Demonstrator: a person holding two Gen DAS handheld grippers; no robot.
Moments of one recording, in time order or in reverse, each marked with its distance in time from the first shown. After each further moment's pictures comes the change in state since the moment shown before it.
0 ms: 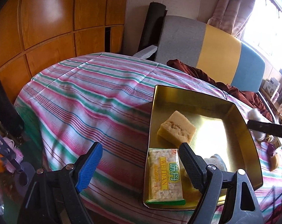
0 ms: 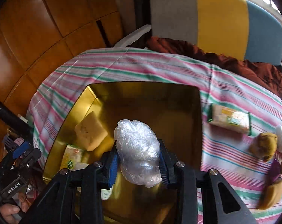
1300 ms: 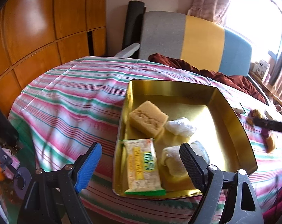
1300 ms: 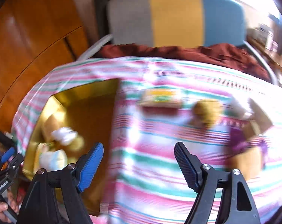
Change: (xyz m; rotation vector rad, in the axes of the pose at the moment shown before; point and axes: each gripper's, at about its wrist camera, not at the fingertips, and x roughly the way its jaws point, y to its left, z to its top) left arm -0.011 -0.051 -0.013 0.139 0.013 -0.044; right arm -0.081 -0.114 -0.057 0.212 -0.092 -0.195
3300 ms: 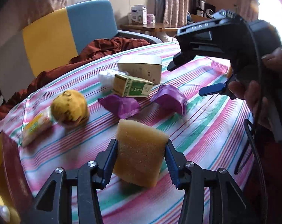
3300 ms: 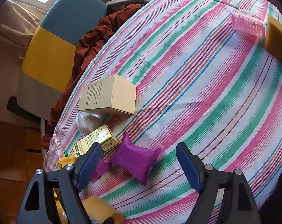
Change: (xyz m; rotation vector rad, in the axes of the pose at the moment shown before) left arm 0.055 -0.373 -0.030 0.675 0.082 -0.579; right arm -0.015 -0.294 -0.048 0.938 0.013 -0.011
